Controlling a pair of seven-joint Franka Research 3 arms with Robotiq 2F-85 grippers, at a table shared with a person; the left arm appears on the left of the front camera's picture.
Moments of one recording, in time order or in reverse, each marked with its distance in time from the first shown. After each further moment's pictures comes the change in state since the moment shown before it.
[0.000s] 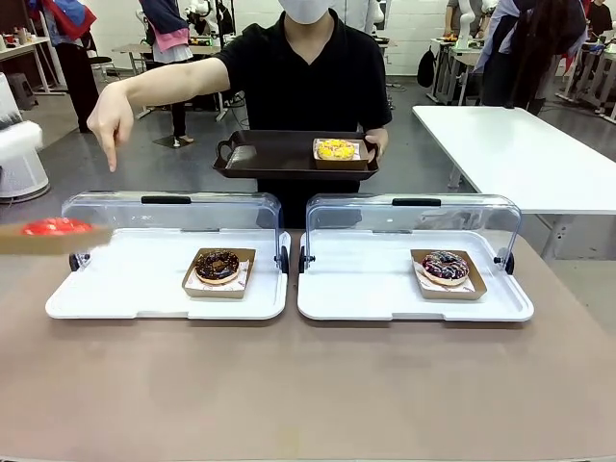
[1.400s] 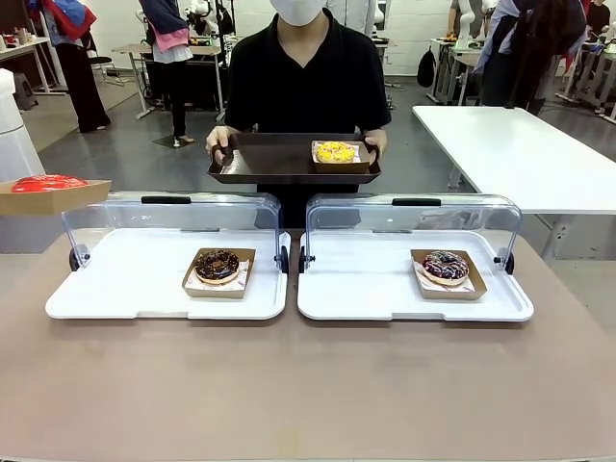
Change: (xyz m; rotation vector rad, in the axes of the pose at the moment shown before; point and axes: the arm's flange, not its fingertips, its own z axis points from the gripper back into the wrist) left arm -0.003 -0.006 0.044 0.108 -0.026 -0.018; right arm 0.000 0.000 0.000 0.000 0.000 0.000
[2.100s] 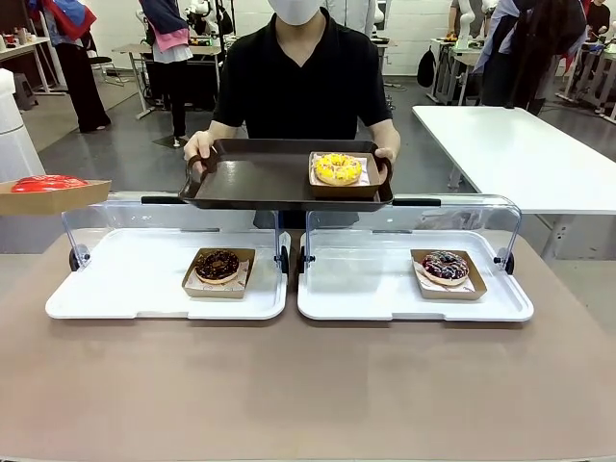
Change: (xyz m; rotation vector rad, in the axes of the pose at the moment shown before) left arm 0.000 0.000 0.000 0.000 0.000 -0.001; right arm 0.000 0.000 0.000 0.000 0.000 0.000
